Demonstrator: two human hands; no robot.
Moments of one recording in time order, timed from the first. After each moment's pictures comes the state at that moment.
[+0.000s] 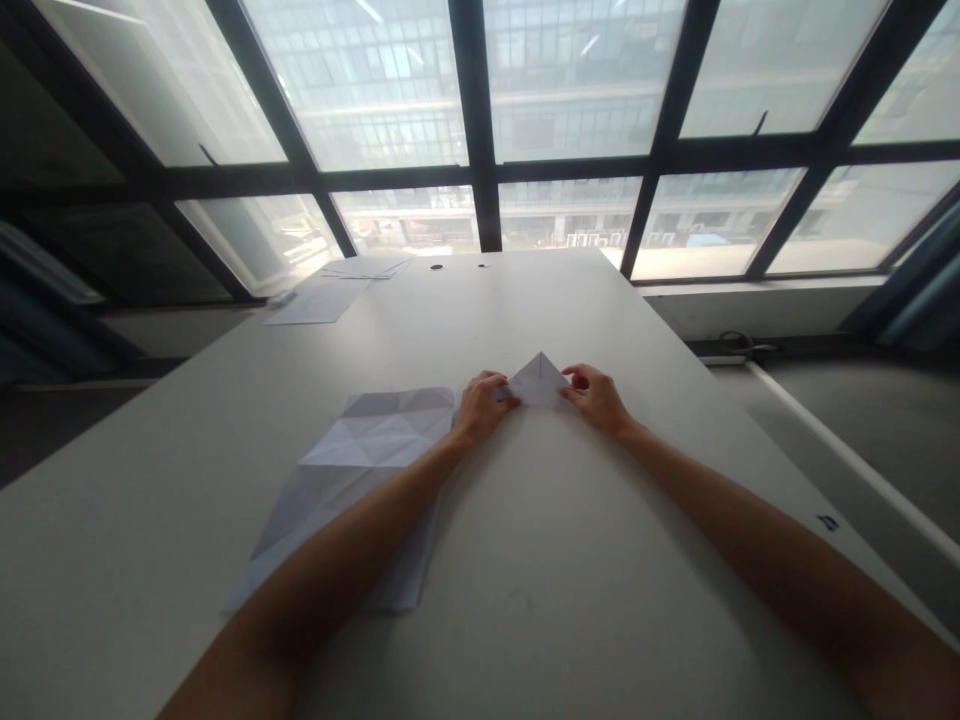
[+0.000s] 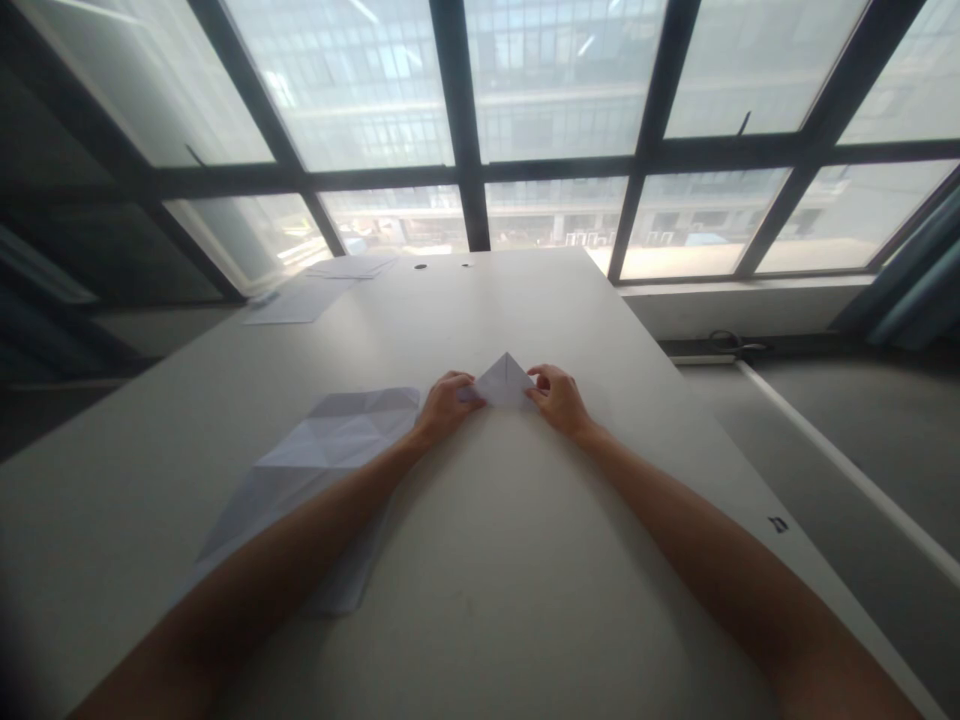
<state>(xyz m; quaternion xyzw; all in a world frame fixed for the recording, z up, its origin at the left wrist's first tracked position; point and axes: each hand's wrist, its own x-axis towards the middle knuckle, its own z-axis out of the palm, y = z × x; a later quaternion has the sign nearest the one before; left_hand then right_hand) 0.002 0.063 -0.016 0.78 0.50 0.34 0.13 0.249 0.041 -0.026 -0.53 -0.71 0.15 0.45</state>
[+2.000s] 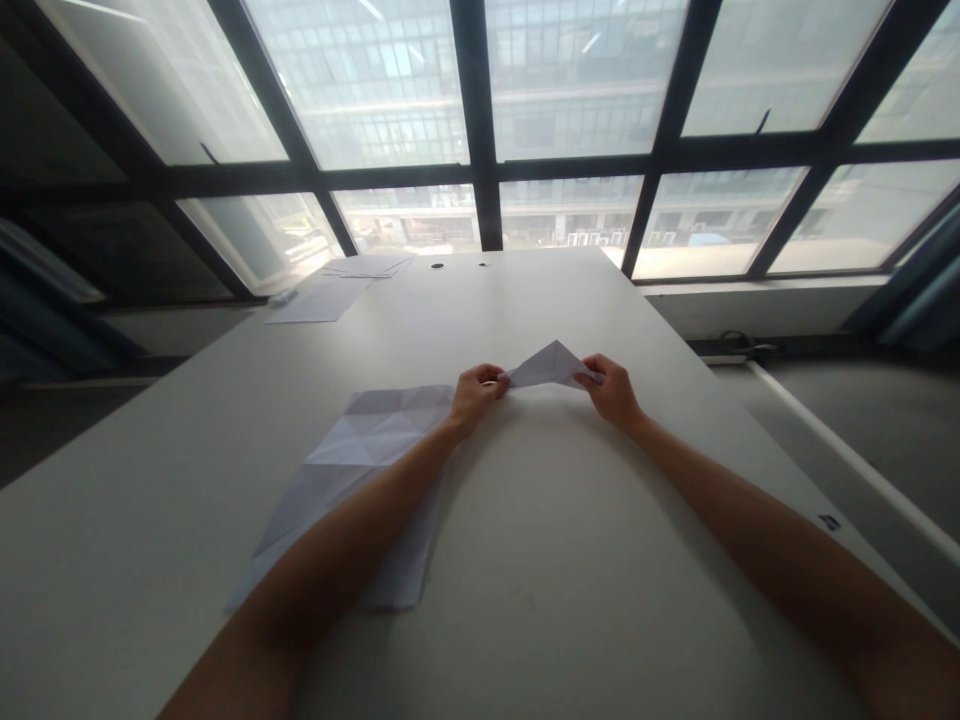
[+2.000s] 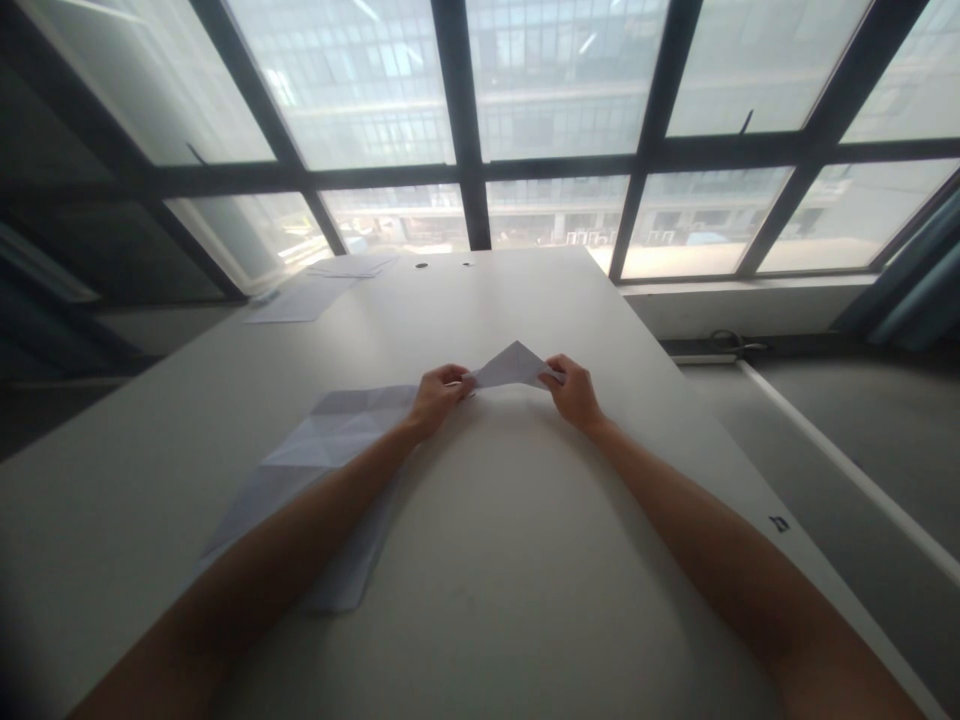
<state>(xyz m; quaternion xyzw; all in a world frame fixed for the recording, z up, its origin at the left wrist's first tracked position) 0.000 0.069 -0.012 0.60 0.47 0.48 0.43 0.264 0.044 -0.017 -0.50 -0.67 0.15 0.53</state>
